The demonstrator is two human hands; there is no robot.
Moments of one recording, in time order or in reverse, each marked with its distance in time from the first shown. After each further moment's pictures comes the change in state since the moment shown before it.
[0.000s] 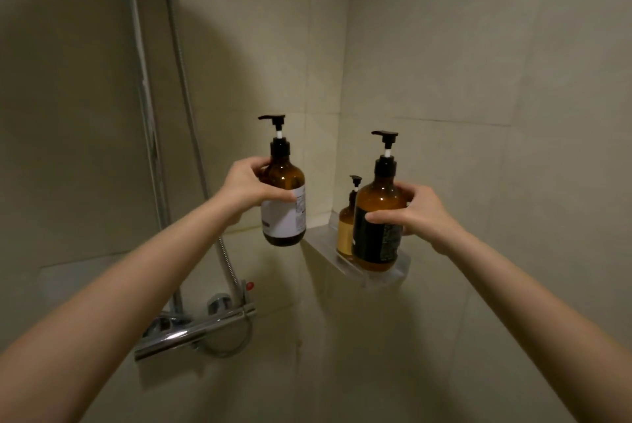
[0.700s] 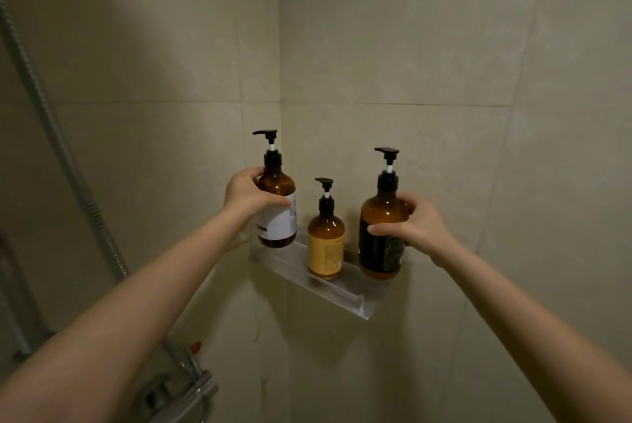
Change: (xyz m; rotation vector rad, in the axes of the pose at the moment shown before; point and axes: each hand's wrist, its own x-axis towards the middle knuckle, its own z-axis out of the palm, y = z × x) left_hand 0.180 -0.104 0.089 -0.032 -0.168 0.042; right_hand 0.064 0.074 0.028 -0.171 0.452 0.268
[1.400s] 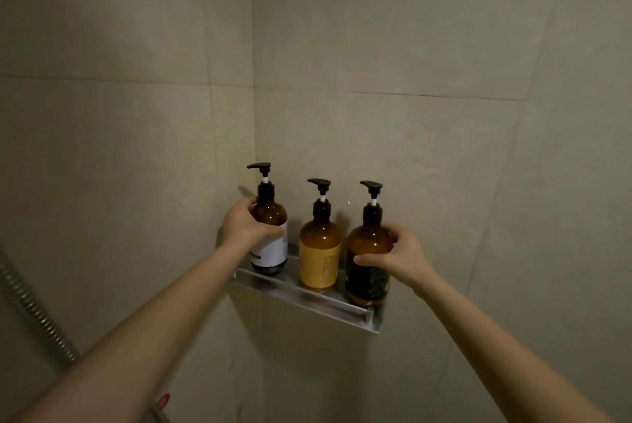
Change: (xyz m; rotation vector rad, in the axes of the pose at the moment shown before) left_hand 0.060 -0.088 0.057 -0.050 -0.179 -0.066; right_hand 0.008 0.044 0.064 -0.139 0.139 0.149
